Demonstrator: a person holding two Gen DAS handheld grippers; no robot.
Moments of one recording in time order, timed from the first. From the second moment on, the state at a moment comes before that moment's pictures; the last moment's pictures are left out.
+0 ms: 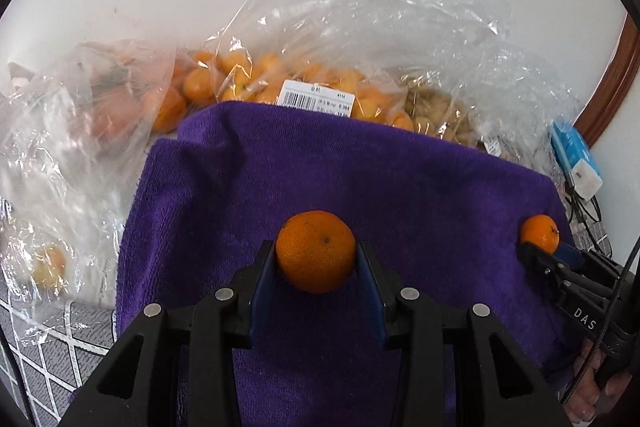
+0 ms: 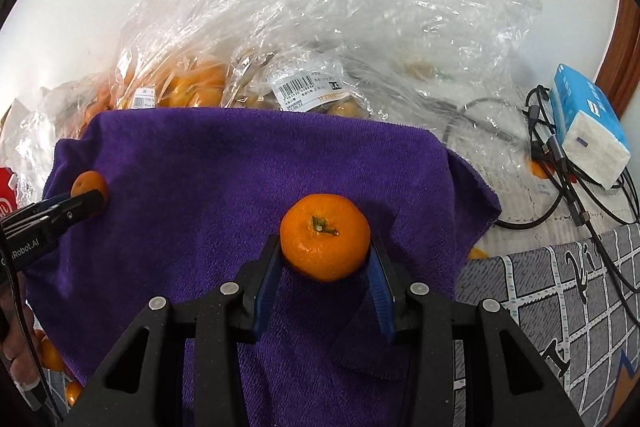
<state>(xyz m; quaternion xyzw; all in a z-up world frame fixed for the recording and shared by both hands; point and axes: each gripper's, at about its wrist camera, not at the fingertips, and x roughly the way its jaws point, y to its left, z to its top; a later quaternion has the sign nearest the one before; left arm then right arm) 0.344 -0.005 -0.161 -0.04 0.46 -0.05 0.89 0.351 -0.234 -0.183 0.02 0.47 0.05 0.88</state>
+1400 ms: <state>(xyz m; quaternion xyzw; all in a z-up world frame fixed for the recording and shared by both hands) 0.156 0.045 -0.077 -0.07 0.38 -0.05 0.92 0.147 -0.242 -0.116 0.05 0.40 0.03 0.92</state>
